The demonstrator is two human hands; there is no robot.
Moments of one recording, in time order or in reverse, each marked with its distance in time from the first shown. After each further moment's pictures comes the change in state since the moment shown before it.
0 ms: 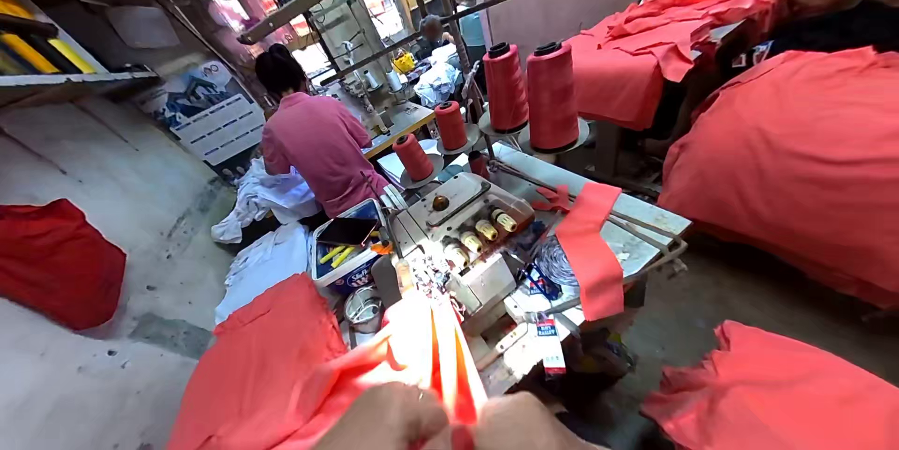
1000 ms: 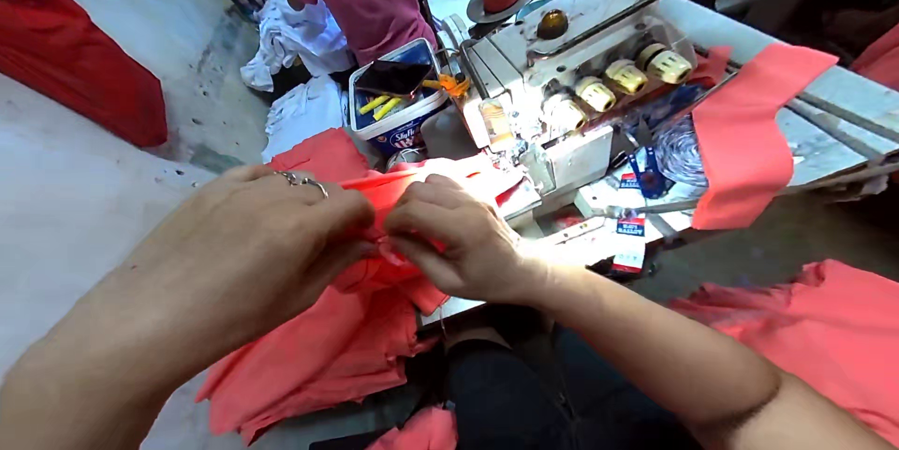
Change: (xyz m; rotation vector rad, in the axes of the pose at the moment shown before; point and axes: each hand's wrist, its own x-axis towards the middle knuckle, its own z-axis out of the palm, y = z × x) left_hand -0.074 -0.038 -0.070 0.860 0.097 -0.111; right_hand 0.075 0.094 0.087 -0.092 0.019 -0.199
